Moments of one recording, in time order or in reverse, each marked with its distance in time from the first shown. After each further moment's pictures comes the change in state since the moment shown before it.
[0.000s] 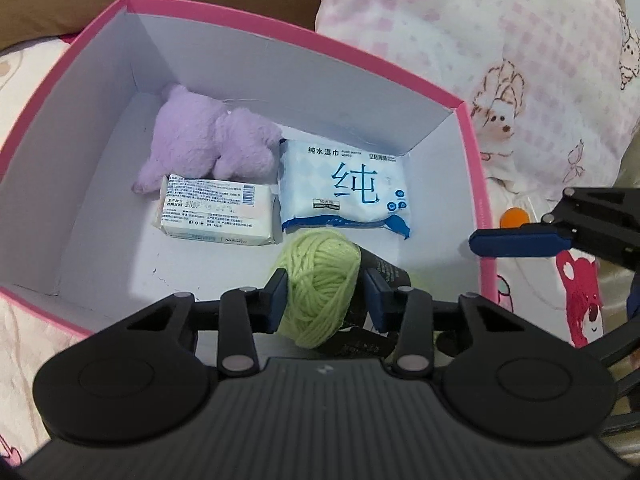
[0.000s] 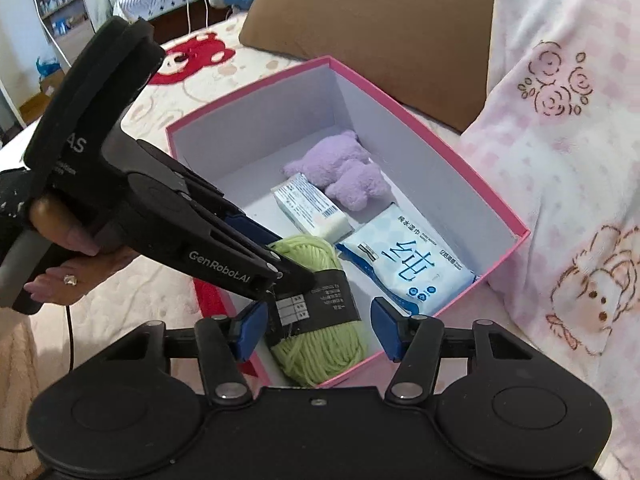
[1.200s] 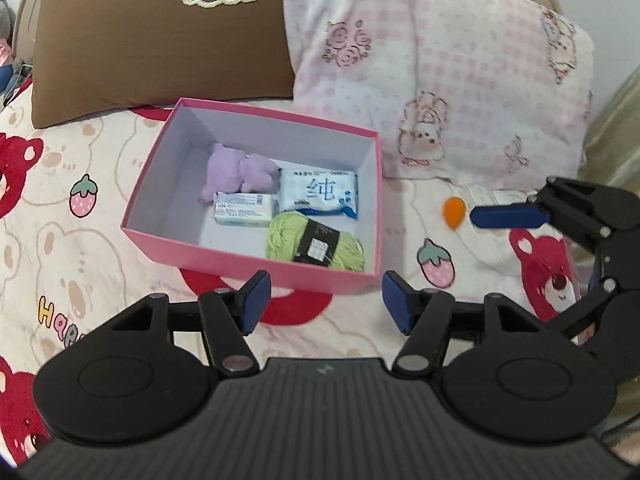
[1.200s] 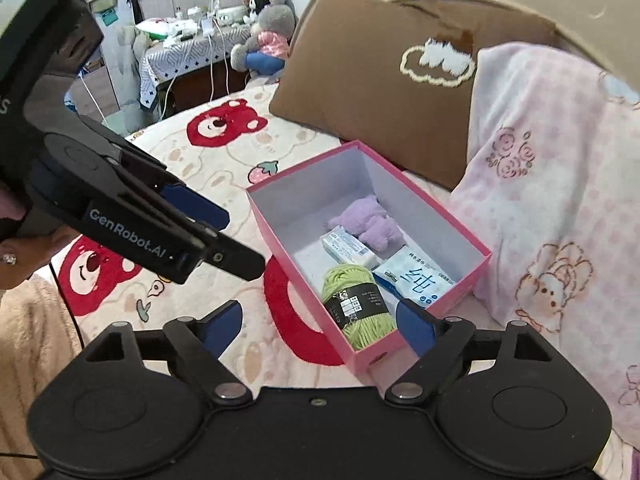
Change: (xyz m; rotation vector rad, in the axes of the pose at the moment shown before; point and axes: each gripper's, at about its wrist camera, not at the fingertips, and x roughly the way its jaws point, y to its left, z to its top) left arm -0.183 -0.095 -0.045 0.092 -0.065 0.134; right arm -0.142 0.061 -0.029 -0.012 -0.162 -0.005
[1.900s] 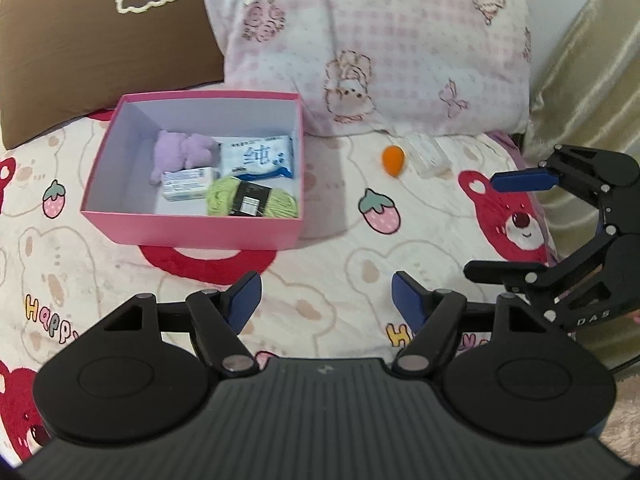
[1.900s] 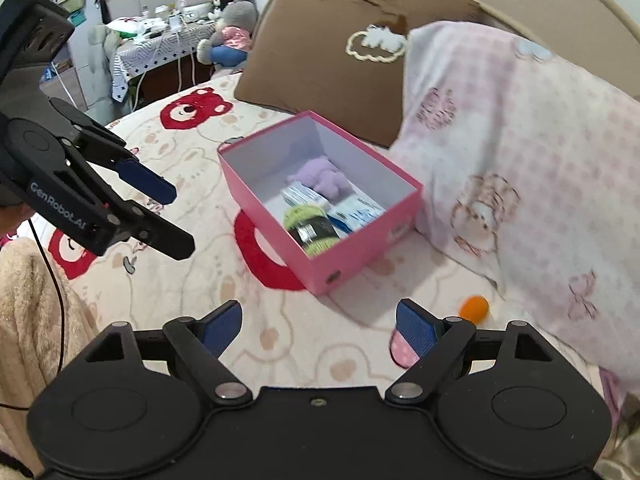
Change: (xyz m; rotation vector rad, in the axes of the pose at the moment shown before) left arm -0.024 -0.070 -0.038 0.142 0.060 -0.054; right arm -0.074 -0.018 -0.076 0.072 0.032 -0.108
